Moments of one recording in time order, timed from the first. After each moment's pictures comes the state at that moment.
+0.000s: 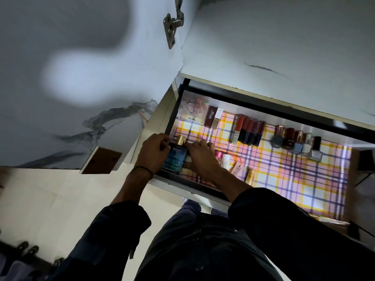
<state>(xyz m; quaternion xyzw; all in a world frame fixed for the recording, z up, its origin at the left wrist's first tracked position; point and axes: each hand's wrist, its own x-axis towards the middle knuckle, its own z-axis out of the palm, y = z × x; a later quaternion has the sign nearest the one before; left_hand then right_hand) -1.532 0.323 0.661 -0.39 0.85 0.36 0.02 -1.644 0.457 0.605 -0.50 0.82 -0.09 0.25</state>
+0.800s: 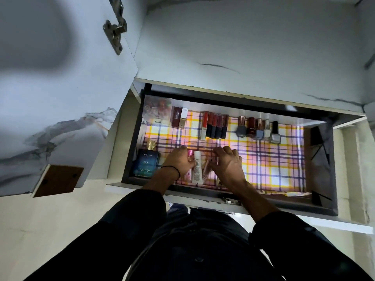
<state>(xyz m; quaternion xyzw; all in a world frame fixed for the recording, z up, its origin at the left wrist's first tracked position) -1.620 0.424 0.628 -0.24 0.88 0.33 0.25 -1.686 0.589 0.627 -0.21 0.93 -0.16 0.26</state>
